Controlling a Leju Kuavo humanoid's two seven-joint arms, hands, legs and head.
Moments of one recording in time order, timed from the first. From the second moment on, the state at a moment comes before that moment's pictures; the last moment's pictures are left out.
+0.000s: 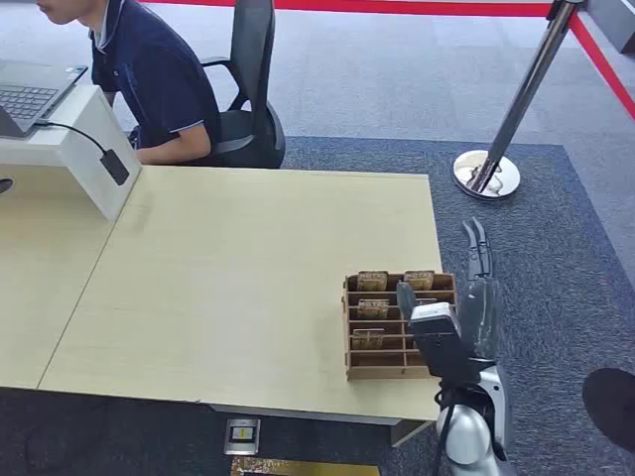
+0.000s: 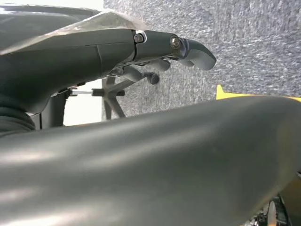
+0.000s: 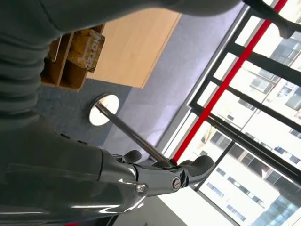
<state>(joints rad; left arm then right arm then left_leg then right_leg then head) -0.13 -0.05 -1.53 -0.15 1.52 0.35 0.00 -0.01 0.14 0.27 -1.57 0.84 -0.41 -0.23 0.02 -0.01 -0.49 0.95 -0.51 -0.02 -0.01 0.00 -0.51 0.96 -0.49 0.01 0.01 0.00</state>
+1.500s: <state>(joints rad) -0.13 -0.05 -1.55 -0.14 1.53 0.32 -0.02 0.08 -0.08 0.31 -1.55 1.36 -0.26 -0.02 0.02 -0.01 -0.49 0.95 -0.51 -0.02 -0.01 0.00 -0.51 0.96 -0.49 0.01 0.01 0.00</state>
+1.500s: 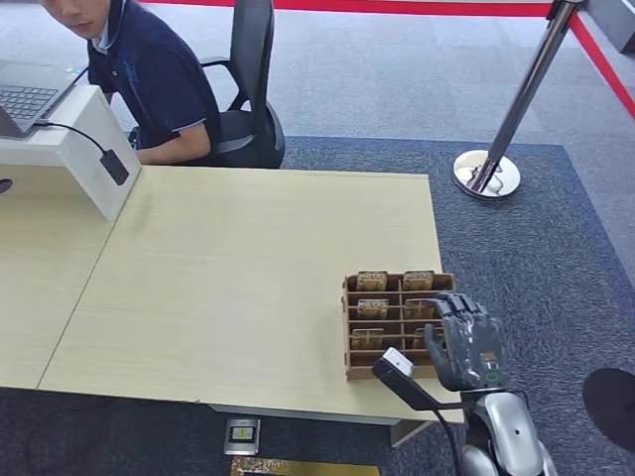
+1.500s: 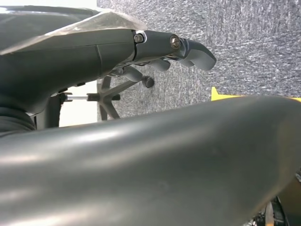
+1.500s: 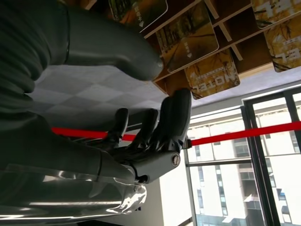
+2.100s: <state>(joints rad) -0.13 -0.04 -1.55 -0.14 1.53 0.32 -0.02 0.11 -0.07 0.28 -1.54 1.37 -0.26 -0.02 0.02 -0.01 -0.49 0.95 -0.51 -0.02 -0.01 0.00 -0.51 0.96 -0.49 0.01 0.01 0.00</state>
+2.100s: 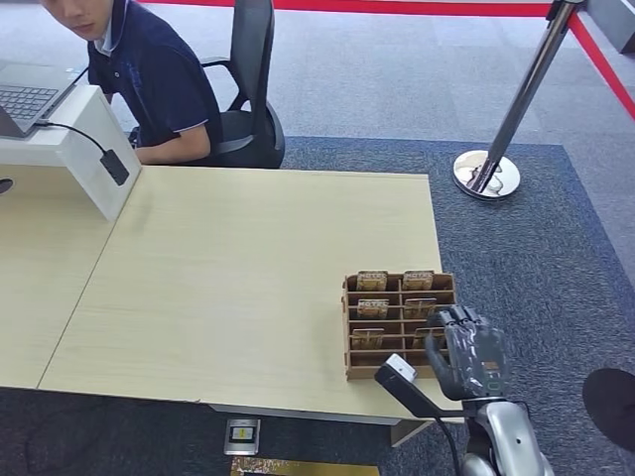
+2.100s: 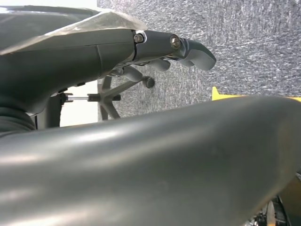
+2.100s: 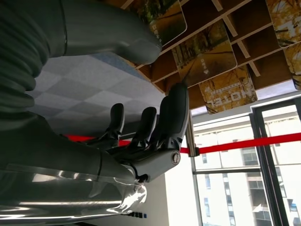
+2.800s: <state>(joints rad) -0.13 -0.04 -1.55 -0.14 1.52 0.32 -0.02 0.06 -0.05 0.24 -1.42 1.35 -0.28 -0.04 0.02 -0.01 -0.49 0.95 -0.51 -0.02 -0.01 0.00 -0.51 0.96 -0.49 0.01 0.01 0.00</state>
